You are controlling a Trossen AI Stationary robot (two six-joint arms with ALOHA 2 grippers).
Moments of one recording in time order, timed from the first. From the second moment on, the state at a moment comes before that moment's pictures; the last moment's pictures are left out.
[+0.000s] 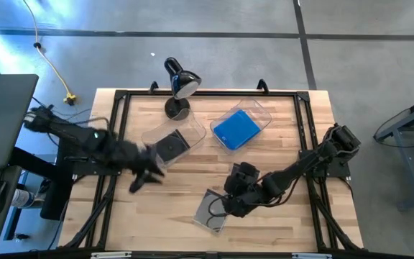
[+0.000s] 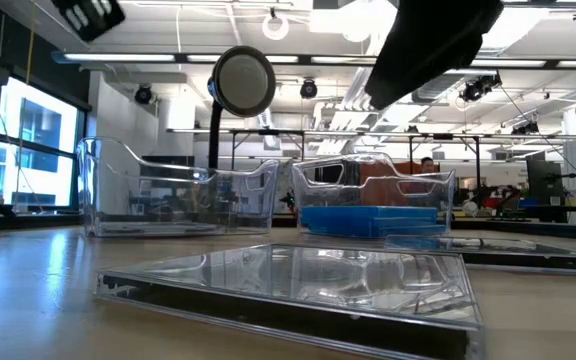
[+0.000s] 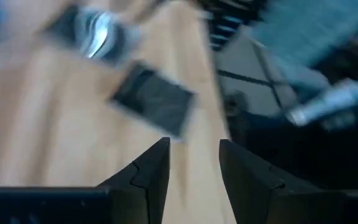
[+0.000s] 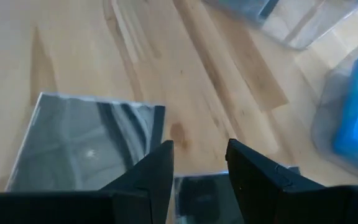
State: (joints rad) left arm -0.39 0.89 0.82 -0.46 0.05 -0.50; right arm 0.52 1.75 1.28 -0.60 0.56 0.74
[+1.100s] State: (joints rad) left arm -0.69 1.86 0.83 0.38 -0.37 -0.31; right arm 0.21 1.94 1.18 -0.24 -0.19 0.60
